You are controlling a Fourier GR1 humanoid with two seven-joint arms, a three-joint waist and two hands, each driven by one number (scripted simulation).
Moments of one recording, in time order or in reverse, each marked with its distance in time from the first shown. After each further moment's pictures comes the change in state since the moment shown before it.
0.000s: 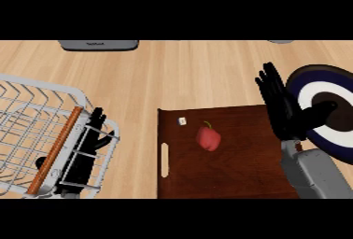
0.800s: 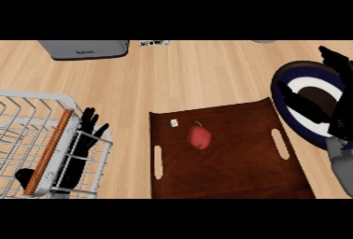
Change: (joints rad) left arm 0.013 0.020 0.070 0.037 0.090 -0.112 -0.077; right arm 0.004 -0.283 0.013 -0.171 0.623 -0.518 0.174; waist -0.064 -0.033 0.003
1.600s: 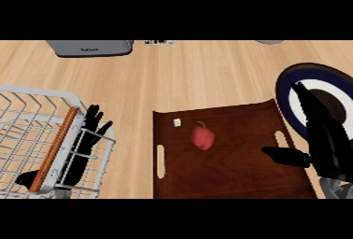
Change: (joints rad) left arm -0.030 0.002 -0.006 0.009 0.020 -0.032 0.021; right arm 0.131 -0.142 0.255 -0.227 0.319 0.297 0.535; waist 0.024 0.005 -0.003
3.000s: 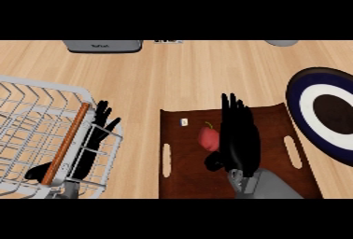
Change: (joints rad) left arm -0.056 -0.022 -0.023 0.035 -0.012 0.002 0.015; right arm -0.225 0.486 0.203 0.165 0.369 0.411 0.488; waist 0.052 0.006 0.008
